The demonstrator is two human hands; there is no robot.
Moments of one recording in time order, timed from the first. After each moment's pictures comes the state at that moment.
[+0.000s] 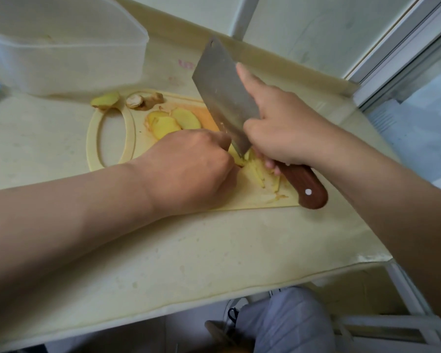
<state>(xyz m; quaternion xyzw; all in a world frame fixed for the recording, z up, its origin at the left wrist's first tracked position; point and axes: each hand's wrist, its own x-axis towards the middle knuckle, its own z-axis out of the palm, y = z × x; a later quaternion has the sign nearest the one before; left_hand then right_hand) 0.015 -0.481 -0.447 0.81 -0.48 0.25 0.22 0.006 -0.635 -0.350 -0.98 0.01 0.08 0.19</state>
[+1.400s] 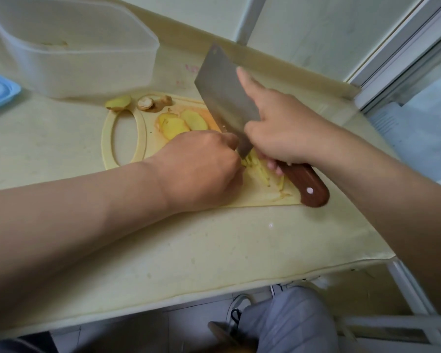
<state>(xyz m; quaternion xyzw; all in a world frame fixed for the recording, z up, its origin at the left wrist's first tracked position) 0.013 -0.482 -0.445 0.80 -0.49 0.25 0.23 0.005 -0.625 -0.348 -0.98 0.00 0.09 0.16</state>
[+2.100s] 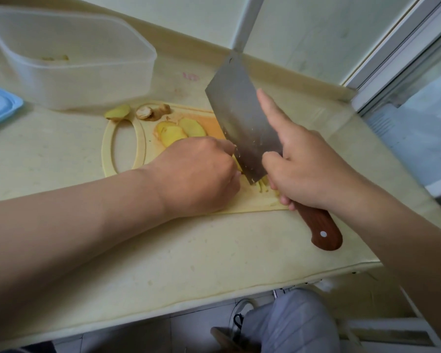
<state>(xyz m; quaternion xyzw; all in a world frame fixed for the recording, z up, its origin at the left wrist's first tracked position) 0.014 -0.480 -0.446 0.81 -0.48 0.24 0.24 -0.039 -0.645 -0.358 -0.97 0.01 0.05 0.24</state>
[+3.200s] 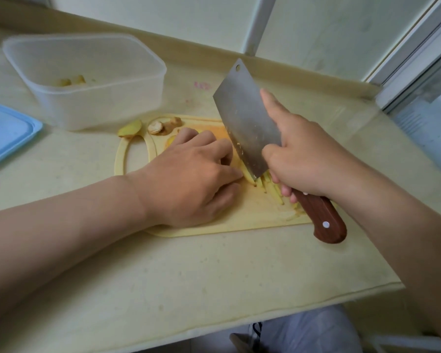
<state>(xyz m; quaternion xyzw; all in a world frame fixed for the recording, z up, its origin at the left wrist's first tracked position) 0.027 -0.453 -0.440 0.86 -0.46 0.18 0.11 -0.004 -0.637 -0.358 -0.96 0.04 0.07 0.26</state>
